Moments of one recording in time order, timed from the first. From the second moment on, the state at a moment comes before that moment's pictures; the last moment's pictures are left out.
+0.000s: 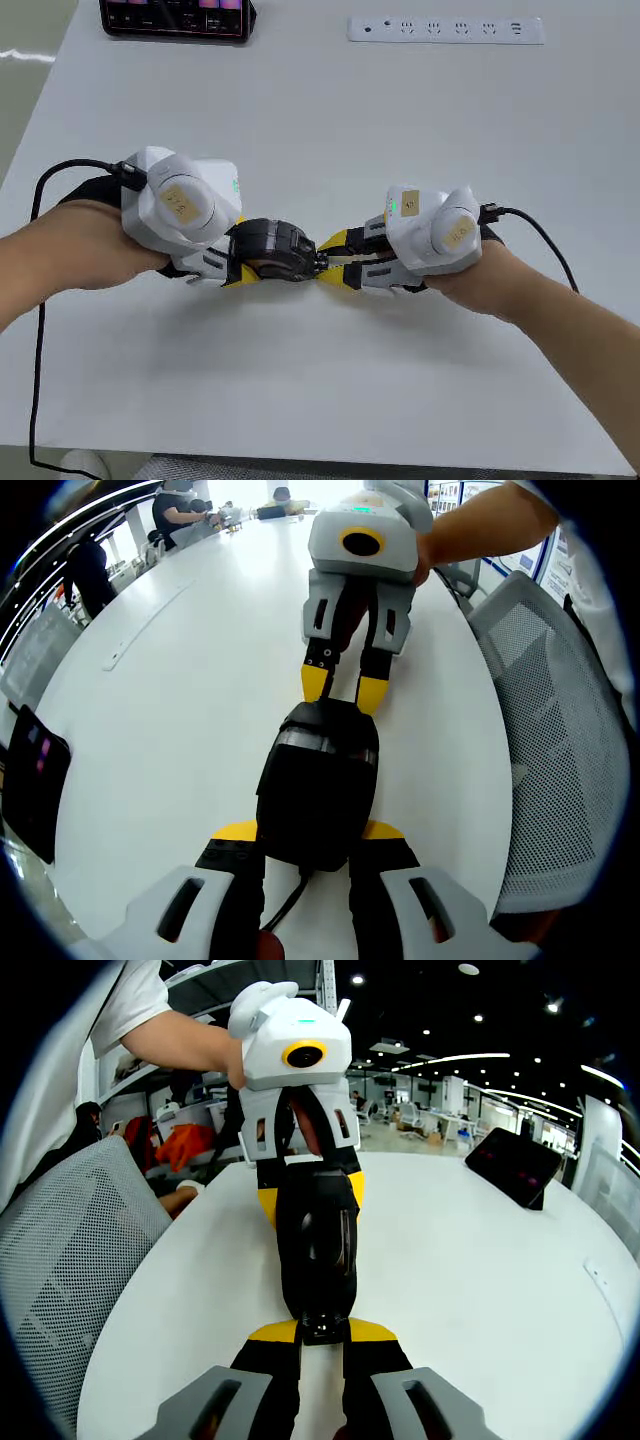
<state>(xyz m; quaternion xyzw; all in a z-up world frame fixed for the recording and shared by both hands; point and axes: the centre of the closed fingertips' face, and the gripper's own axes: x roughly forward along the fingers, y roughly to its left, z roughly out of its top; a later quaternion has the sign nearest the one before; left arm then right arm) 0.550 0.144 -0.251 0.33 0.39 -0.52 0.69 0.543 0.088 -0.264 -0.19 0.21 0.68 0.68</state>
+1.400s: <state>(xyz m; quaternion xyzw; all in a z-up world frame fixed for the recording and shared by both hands) 0.549 0.145 -0.252 0.33 0.39 -0.52 0.68 0.541 0.073 -0.266 -0.21 0.21 0.68 0.67</state>
